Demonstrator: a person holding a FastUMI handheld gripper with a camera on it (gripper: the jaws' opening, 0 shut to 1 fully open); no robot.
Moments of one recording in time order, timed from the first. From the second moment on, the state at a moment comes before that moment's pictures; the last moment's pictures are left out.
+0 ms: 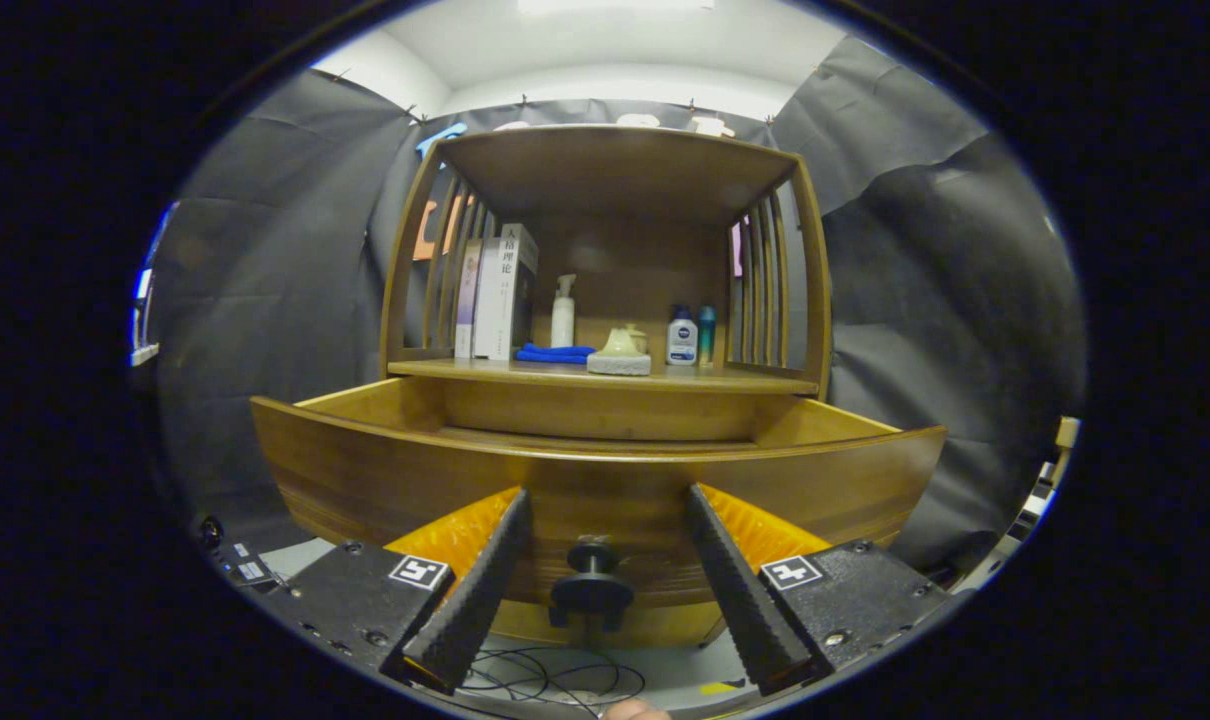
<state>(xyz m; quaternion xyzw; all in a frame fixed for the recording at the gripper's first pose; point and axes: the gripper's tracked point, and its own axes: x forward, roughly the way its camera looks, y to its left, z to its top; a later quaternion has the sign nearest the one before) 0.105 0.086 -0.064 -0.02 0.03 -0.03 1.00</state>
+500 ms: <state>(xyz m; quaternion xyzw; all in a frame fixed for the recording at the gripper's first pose) 0.132 0.088 -0.058 -0.01 0.05 -0.03 1.00</state>
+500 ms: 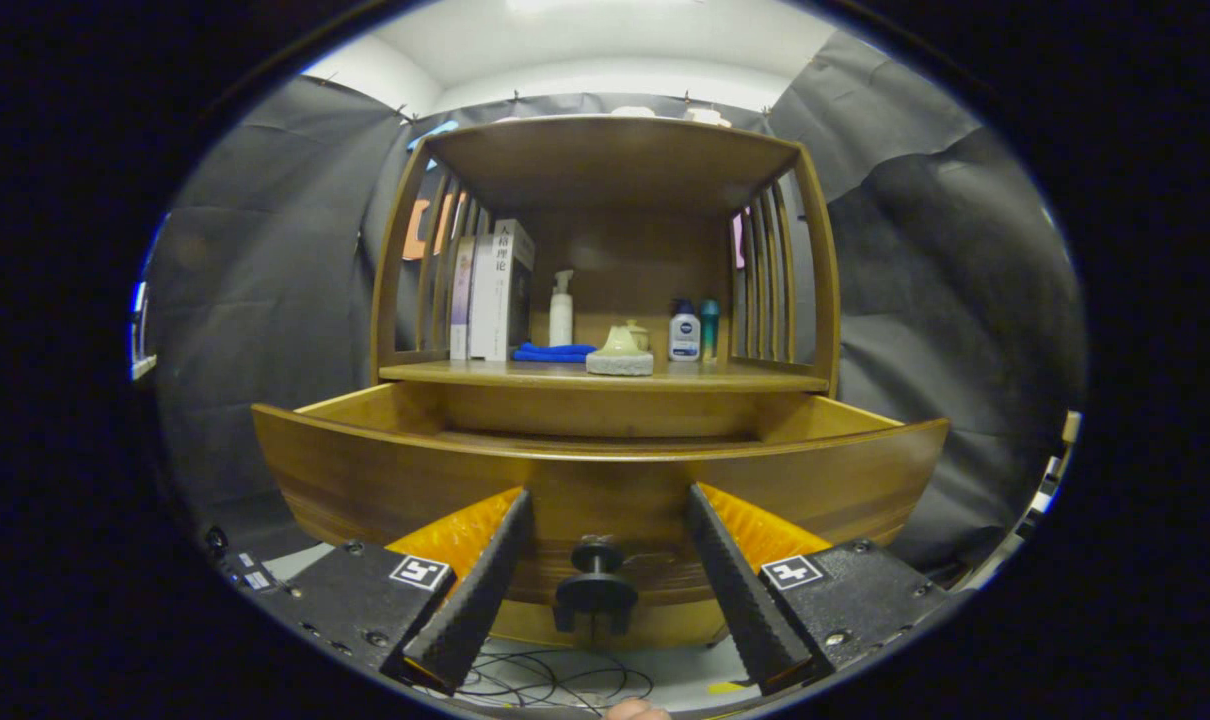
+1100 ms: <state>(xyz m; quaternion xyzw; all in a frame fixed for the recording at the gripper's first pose) 0.176 0.089 -0.050 0.00 0.06 -0.03 1.00</state>
